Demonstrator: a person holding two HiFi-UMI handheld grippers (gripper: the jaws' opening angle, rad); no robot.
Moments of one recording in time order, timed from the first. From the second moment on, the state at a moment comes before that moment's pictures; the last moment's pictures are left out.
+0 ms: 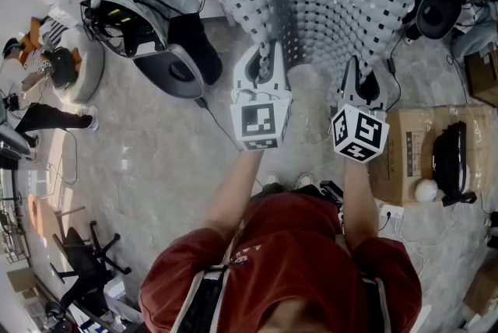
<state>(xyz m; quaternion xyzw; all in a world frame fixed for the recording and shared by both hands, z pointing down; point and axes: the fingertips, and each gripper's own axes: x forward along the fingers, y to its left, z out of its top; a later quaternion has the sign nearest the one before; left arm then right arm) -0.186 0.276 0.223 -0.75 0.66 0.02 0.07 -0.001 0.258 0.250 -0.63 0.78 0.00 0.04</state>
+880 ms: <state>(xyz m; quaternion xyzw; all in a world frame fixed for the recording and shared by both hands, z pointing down) -0.078 0.318 0.224 -0.75 0.66 0.01 0.07 0.103 0.297 0.255 -0.63 0.78 -0.02 0.06</state>
